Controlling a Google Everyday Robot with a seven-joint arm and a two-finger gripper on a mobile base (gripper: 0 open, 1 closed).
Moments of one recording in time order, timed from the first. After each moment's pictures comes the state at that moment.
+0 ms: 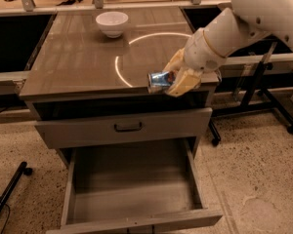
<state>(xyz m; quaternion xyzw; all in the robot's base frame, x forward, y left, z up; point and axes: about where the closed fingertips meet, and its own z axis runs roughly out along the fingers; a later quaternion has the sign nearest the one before) 0.580 -0.078 0.872 -0.72 0.62 0.12 0.29</state>
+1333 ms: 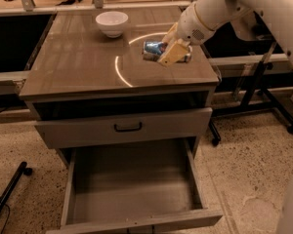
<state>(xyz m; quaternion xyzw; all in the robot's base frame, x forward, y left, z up) 0.670 -0.067 0.906 -0.64 0.69 0.12 0.33</state>
